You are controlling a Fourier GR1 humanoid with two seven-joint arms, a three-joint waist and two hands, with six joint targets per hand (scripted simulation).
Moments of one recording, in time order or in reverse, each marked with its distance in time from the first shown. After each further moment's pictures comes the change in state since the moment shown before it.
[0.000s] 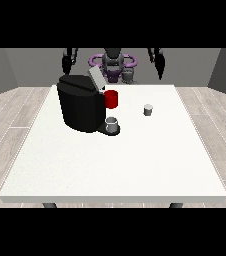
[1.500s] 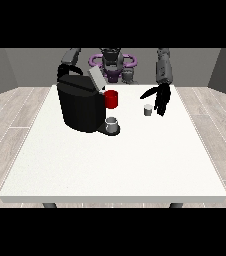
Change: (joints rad) left arm -0.413 0.340 0.068 0.505 -0.309 -0.069 -0.128; right arm -0.132 0.088 0.005 -0.001 -0.040 0.005 -0.167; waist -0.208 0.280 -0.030
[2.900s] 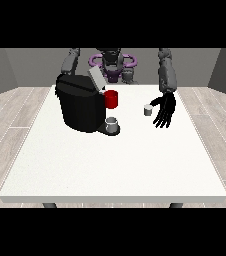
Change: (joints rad) left arm -0.249 0.081 -0.018 0.371 -0.196 -0.053 -0.070; right arm -0.110 0.005 -0.059 0.148 0.021 -0.066 -0.021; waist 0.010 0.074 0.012
